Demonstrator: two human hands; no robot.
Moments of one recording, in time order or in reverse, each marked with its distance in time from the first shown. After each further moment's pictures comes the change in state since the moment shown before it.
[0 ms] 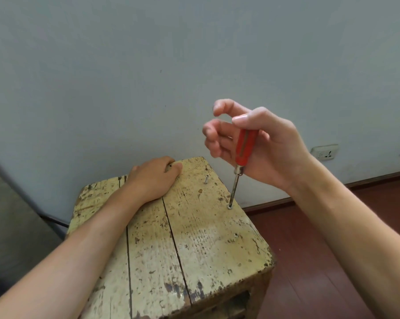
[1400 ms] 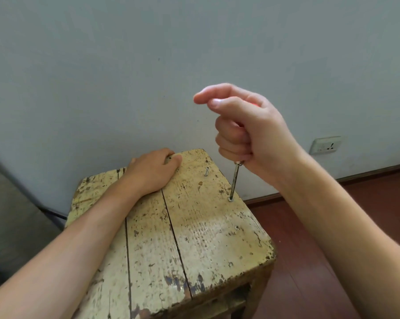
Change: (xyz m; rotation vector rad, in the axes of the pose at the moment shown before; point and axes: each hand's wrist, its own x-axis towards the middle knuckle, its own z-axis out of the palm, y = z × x) left_hand 0.000 0.000 -0.001 -0.012 -0.025 0.004; right_hand 0.007 0.008 0.018 -0.245 0.188 -0.138
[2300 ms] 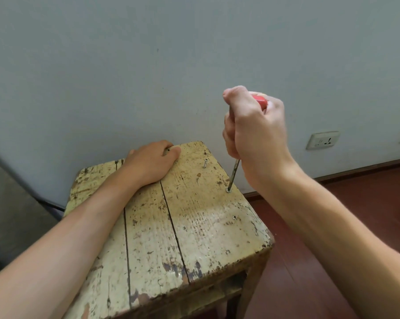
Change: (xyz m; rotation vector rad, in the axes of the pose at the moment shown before) left_hand -0.001 0.000 0.001 -0.010 0.008 0.012; right_hand -0.013 0.003 0.030 -0.225 0.558 -0.070
